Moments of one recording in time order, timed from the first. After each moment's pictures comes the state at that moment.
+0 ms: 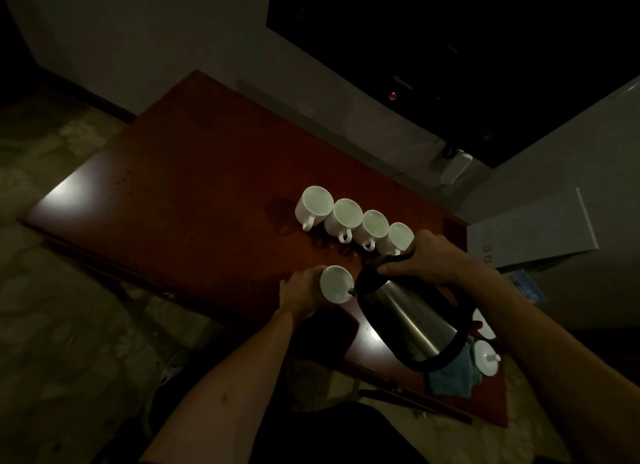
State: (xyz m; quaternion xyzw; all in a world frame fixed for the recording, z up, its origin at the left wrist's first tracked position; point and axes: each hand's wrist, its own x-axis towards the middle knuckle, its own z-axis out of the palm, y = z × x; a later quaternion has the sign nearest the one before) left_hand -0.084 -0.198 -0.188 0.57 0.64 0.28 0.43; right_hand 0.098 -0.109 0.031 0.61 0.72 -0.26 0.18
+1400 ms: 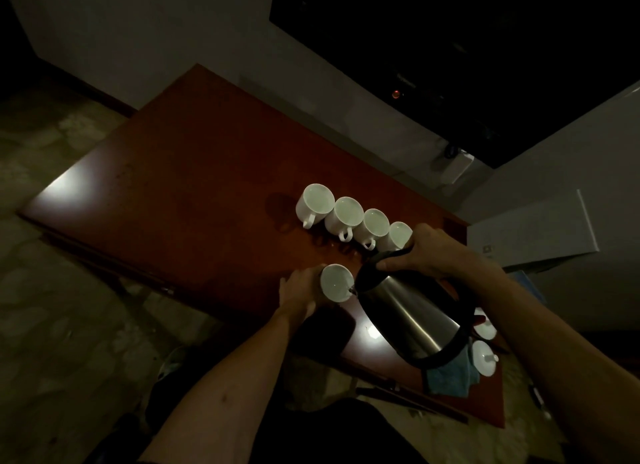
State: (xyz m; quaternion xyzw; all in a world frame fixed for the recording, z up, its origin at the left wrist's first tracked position) left_hand -0.080 -0.201 -0.186 0.56 0.67 0.25 0.41; right_hand 0.083 -0.106 0.039 0.61 0.72 -0.27 0.20
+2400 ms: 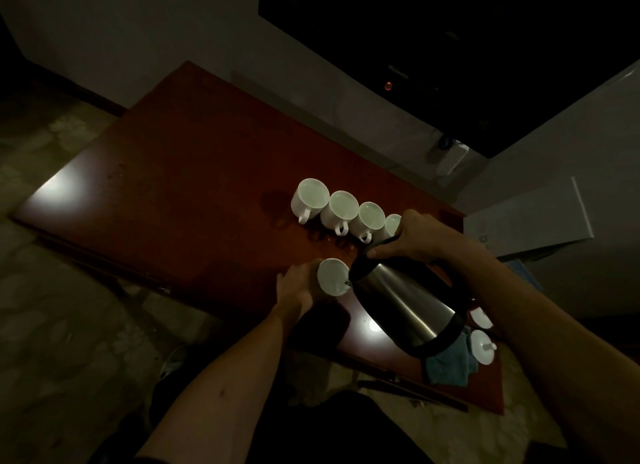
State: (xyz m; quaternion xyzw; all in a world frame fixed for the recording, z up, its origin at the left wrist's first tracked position) left_hand -0.081 -0.197 -0.179 0.55 0.67 0.23 0.44; right_hand 0.056 -0.115 0.061 0.62 0.72 -0.25 0.19
